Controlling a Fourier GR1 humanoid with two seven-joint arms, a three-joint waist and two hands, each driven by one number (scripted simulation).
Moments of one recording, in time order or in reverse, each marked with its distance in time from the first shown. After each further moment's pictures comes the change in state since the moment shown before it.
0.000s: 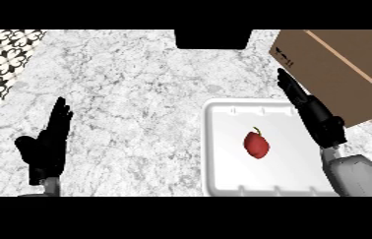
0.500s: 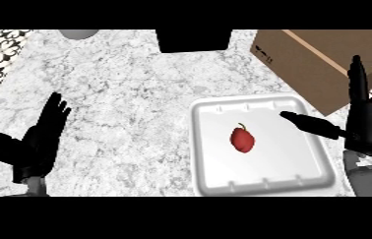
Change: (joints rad) left arm -0.002 0.042 0.040 -0.066 0.125 -0.120 0.068; right arm 0.083 0.003 -0.135 -0.157 0.311 -0.524 0.112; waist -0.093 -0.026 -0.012
